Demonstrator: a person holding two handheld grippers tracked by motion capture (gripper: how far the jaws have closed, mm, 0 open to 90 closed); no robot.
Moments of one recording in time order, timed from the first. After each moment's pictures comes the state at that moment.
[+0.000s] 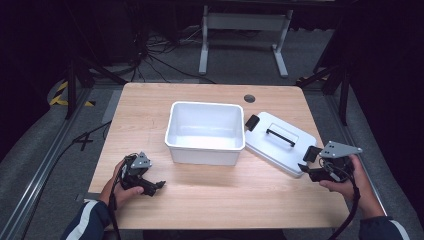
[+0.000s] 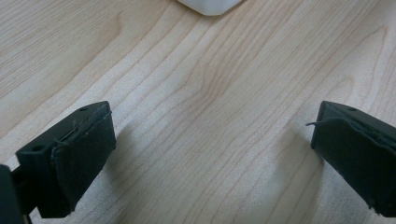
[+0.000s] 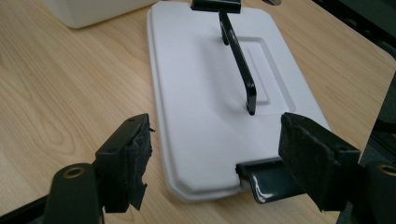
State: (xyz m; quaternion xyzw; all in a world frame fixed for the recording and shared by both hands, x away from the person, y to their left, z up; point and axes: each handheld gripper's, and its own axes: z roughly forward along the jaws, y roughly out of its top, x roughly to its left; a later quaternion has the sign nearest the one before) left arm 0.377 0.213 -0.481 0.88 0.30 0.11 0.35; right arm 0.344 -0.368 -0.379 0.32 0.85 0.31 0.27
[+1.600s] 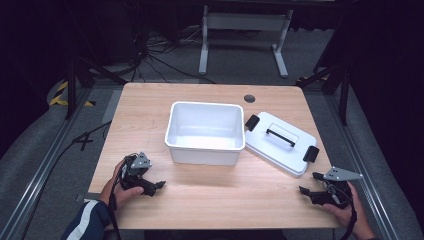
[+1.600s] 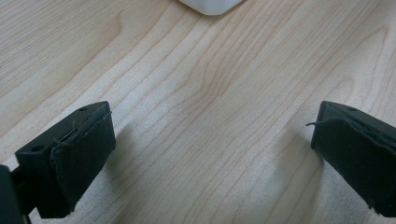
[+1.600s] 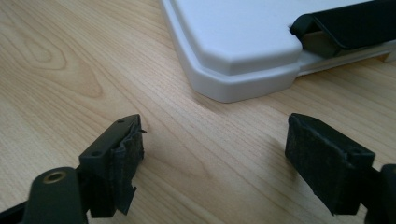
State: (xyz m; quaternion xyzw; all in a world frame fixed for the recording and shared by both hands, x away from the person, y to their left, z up) left arm 0.377 0.212 -0.481 0.88 0.30 0.11 0.35; right arm 0.316 -0.405 -0.468 0.41 0.82 0.36 0.20
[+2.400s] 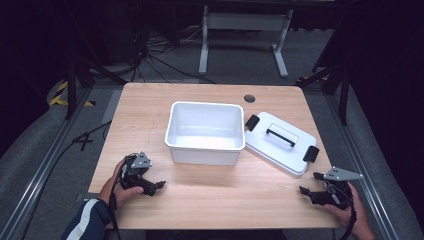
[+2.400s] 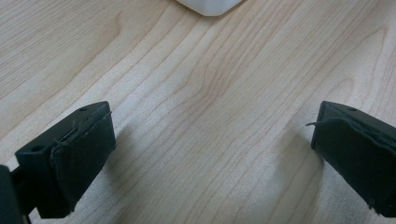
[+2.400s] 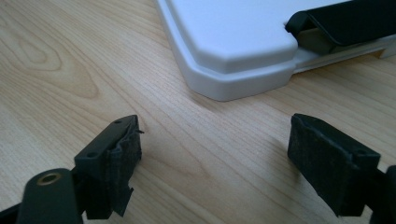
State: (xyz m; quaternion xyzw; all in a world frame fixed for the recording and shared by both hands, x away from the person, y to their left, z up) left arm 0.378 0.212 -0.481 0.88 0.30 0.11 0.35; right arm 0.316 -0.405 -0.468 0.41 0.81 0.35 0.20
